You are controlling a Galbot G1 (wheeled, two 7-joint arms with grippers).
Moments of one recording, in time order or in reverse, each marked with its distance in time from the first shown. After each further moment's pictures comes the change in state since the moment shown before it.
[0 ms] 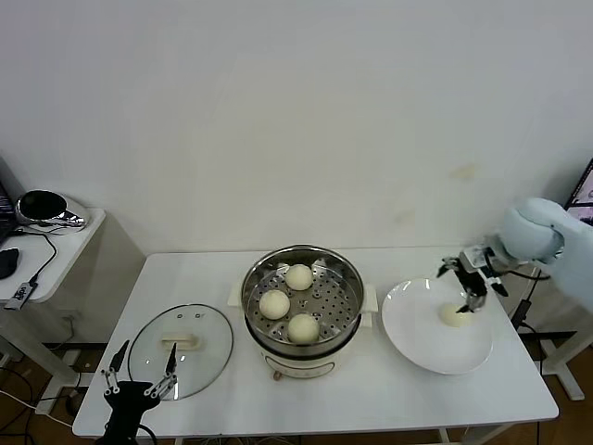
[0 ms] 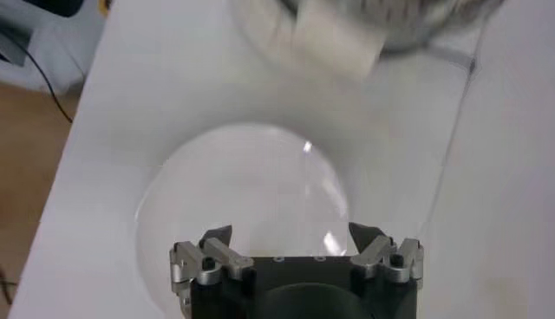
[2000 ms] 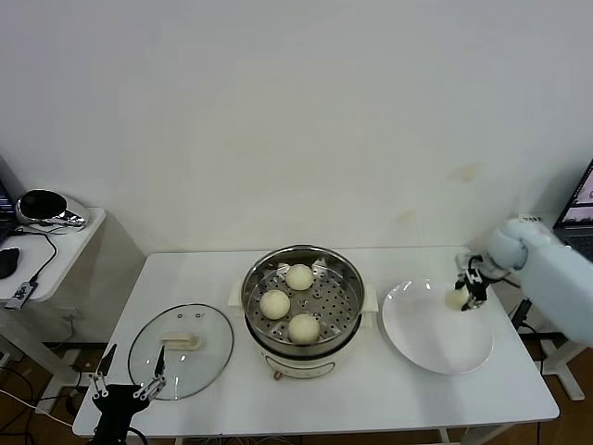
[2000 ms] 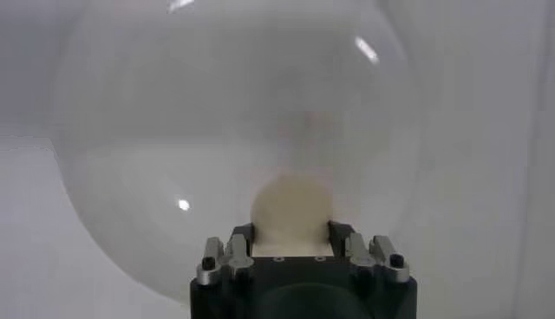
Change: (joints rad) left arm 0.005 -0.005 -0.035 0.012 -0.012 -0.002 0.000; right arm -0.094 0.205 0.143 -0.333 -0.135 -0.038 -0.022
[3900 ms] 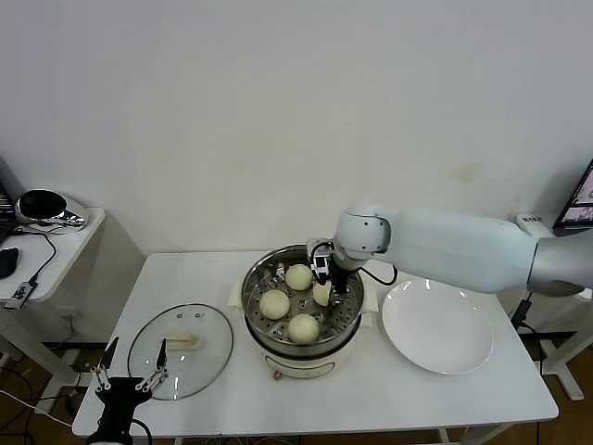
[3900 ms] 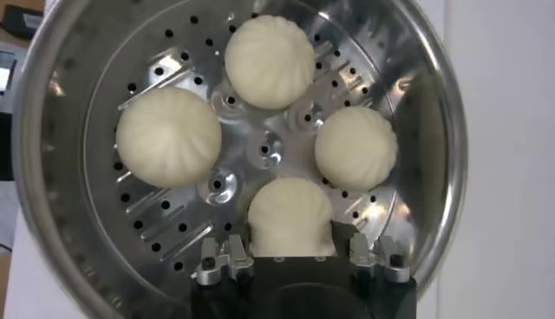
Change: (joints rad) left arm -0.042 -0.013 0.011 0.018 -0.003 -0.008 -0.002; right arm 0.438 0.379 -0.638 0.341 0.698 -0.570 0.379
